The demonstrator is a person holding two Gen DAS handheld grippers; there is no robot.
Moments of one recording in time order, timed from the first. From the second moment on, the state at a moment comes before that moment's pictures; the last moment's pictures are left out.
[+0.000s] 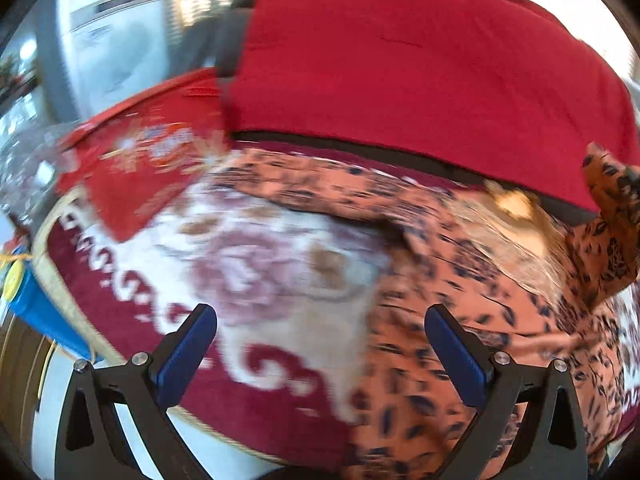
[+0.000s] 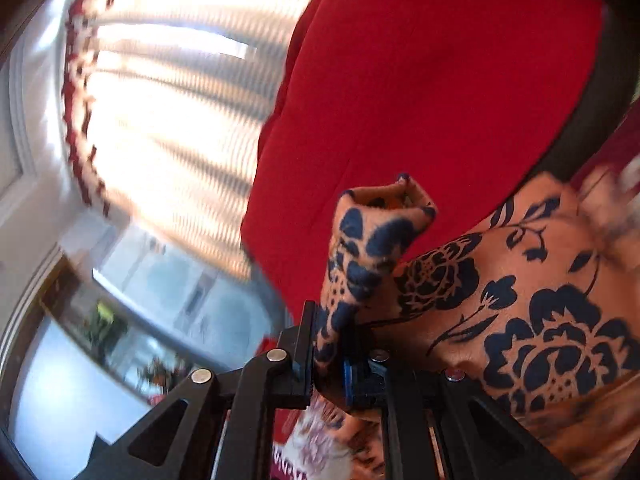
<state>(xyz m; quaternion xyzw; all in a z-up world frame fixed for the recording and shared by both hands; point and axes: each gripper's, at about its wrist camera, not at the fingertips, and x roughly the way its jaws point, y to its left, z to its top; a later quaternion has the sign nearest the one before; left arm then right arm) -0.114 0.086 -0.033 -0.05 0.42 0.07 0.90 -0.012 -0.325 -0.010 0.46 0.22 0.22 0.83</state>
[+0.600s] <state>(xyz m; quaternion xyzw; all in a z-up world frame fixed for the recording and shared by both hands) -0.037 0.190 -0.100 -0.25 0.44 0.06 0.86 -0.018 -0.237 -0.052 0.35 0.39 0.23 0.82</state>
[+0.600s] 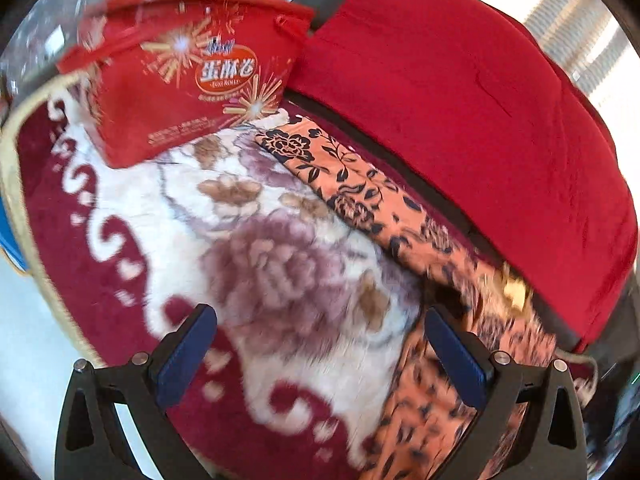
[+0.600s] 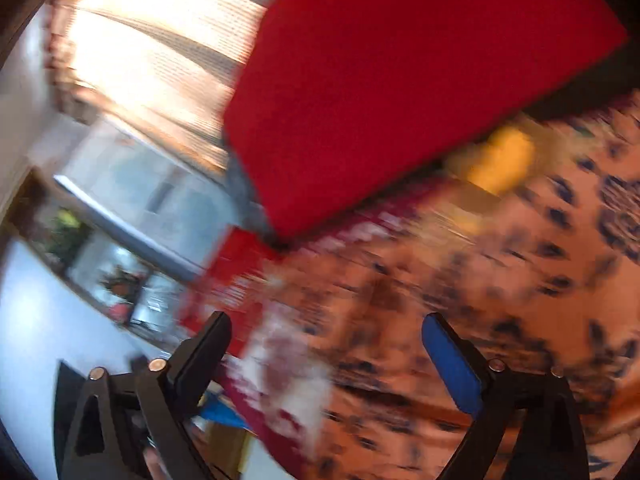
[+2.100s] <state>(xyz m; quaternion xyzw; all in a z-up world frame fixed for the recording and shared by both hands) 0.111 0.131 0.091 -0.19 0.32 -0.03 0.93 -0.074 -0.337 -0.100 0.39 0.30 0.26 0.83</state>
